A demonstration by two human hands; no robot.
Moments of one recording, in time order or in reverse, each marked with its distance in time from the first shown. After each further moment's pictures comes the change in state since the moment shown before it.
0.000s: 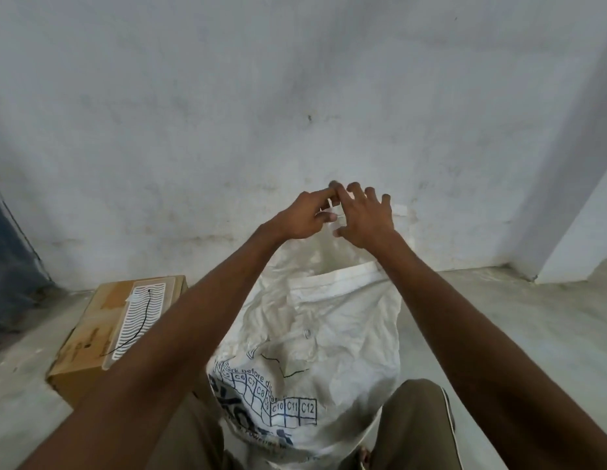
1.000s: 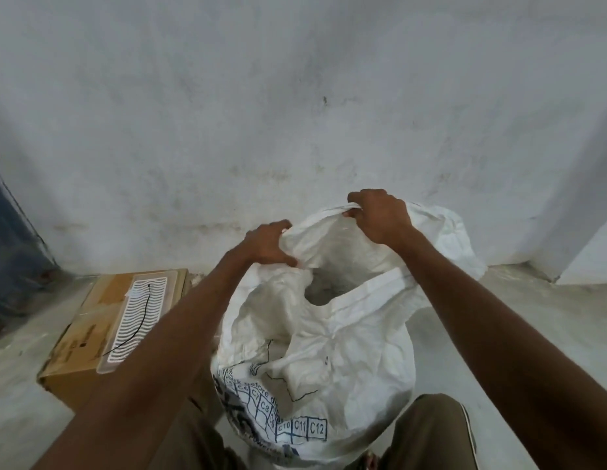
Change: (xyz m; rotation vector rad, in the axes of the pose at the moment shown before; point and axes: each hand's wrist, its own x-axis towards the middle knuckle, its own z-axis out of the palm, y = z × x) left_hand -0.053 -0.119 0.013 0.145 -0.138 -0.461; right_hand 0.048 0.014 0.039 0.248 0.018 -0.090
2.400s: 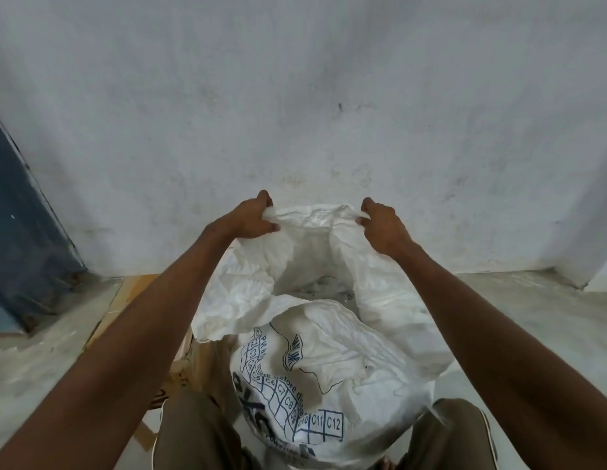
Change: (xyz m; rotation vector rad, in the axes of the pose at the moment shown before) left_hand -0.008 -0.036 -0.080 0.077 0.053 -0.088; right_hand 0.010 -0.005 0.049 0.289 -0.020 0.121
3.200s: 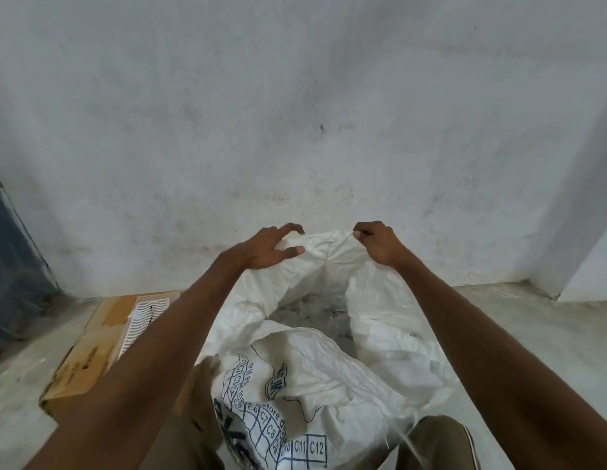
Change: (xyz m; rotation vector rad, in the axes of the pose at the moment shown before) left_hand -0.003 0.052 0.036 -0.095 -0.110 0.248; right_hand -0.014 0.021 -0.037 0.253 -0.110 0.051
